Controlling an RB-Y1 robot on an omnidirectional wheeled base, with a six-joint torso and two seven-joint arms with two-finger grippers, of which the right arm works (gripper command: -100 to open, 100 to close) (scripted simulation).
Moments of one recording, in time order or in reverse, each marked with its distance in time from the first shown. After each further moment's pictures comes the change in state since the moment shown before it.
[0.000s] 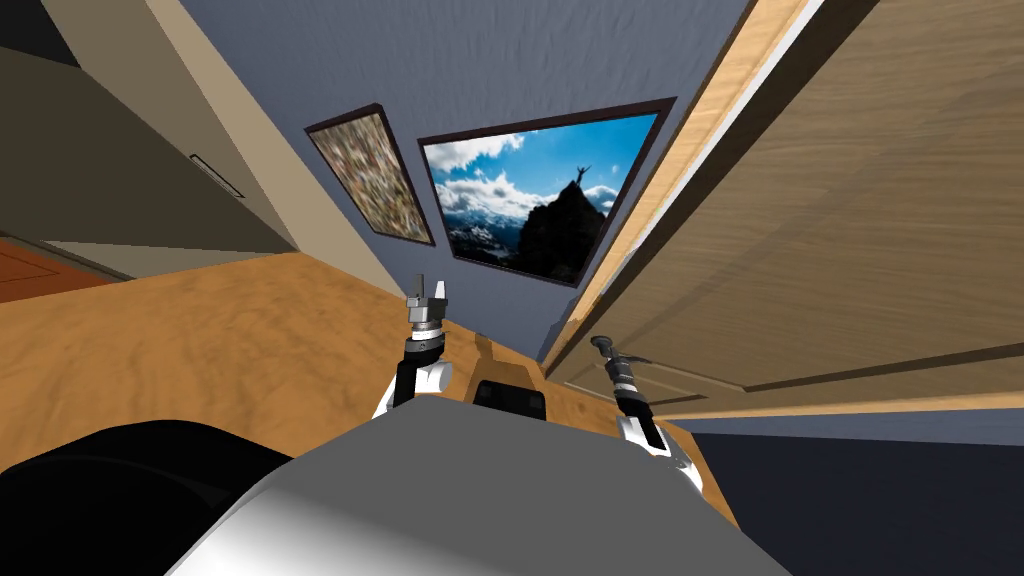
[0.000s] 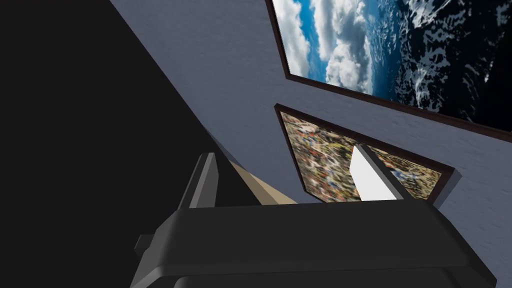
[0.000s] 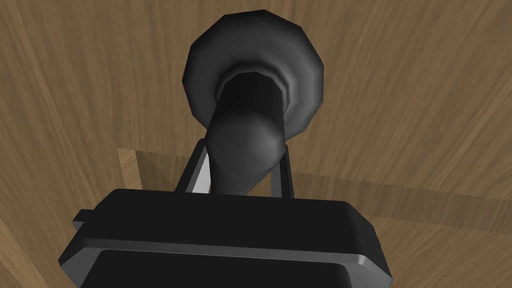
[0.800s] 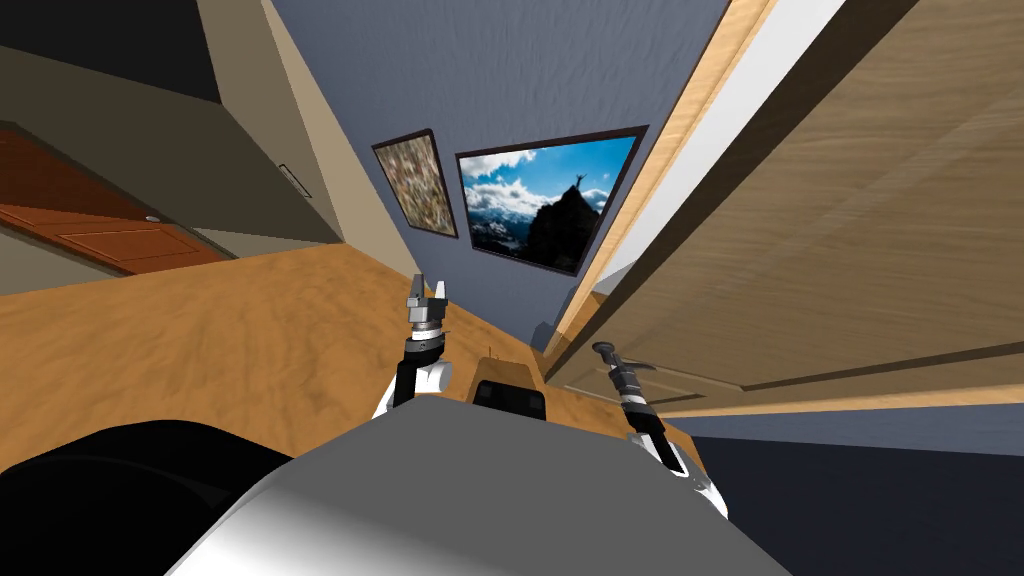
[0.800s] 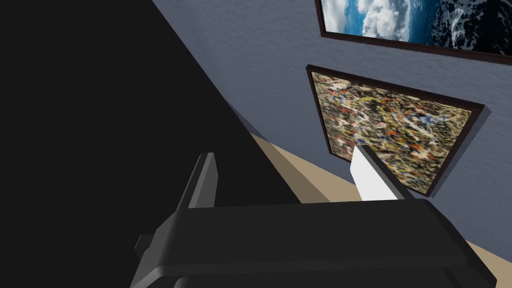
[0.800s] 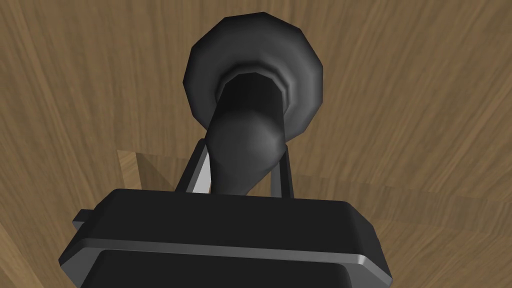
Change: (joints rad) arm 0.061 -0.060 0.056 0.006 0.008 -0.095 -0.069
